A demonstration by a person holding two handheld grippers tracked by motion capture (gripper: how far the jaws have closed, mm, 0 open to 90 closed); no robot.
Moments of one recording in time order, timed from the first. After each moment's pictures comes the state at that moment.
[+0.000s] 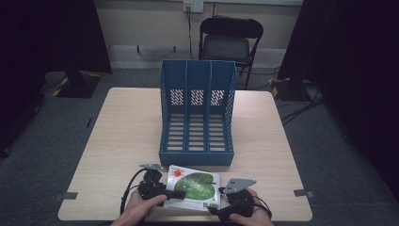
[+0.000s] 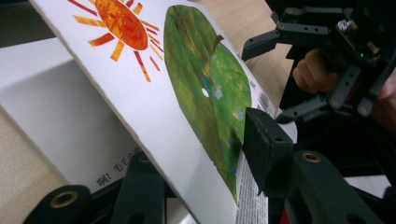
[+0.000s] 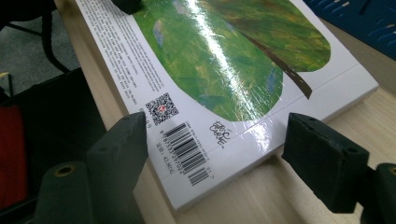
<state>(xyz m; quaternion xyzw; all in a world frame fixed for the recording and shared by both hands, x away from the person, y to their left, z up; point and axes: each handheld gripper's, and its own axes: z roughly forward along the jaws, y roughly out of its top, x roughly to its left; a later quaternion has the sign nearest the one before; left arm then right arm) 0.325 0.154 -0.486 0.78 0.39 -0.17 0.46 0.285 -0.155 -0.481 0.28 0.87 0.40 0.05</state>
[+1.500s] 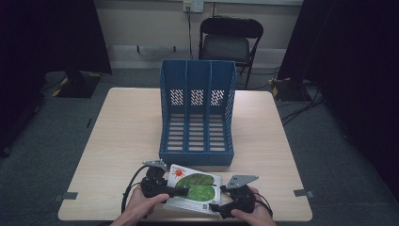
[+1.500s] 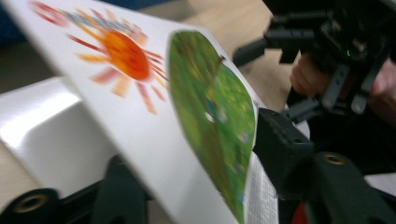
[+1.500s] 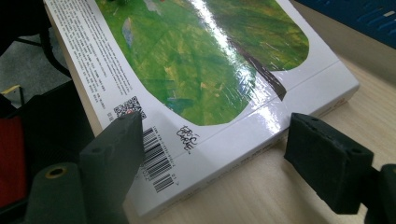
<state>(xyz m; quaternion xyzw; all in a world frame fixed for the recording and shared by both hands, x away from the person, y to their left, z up) 0.333 0.150 -0.477 0.79 0.38 -0.14 0.47 0.296 -0.161 -0.486 0.30 0.86 0.40 0.03</state>
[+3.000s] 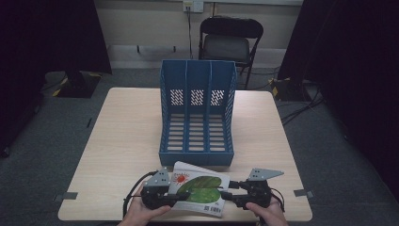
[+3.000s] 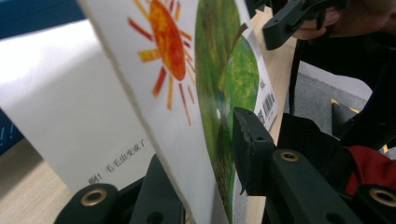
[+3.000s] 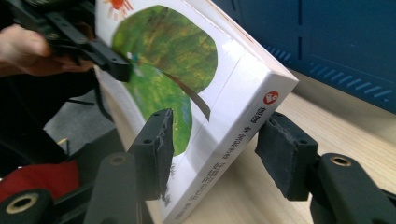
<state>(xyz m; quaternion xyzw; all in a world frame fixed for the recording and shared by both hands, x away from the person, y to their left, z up) 0.294 0.135 -0.455 0.84 0.23 0.01 0.49 0.301 -0.205 -0.461 0.32 0.80 0.51 -0.01</state>
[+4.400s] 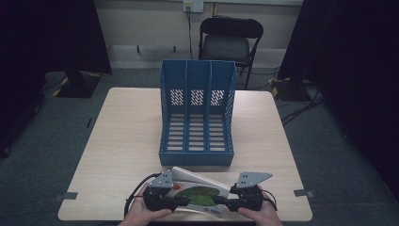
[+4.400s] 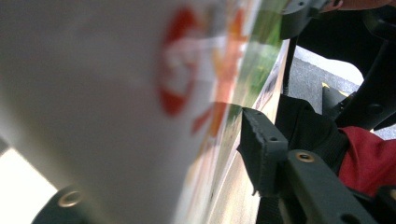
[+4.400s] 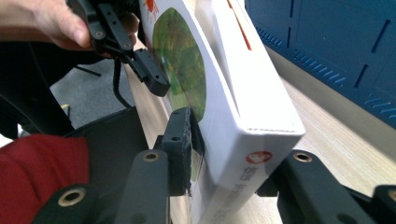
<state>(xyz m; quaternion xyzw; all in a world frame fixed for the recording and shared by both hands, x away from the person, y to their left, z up) 0.296 0.130 -0.465 0.86 0.23 -0.03 0.46 0.290 -0.175 -0.448 0.23 0.84 0.49 0.00</state>
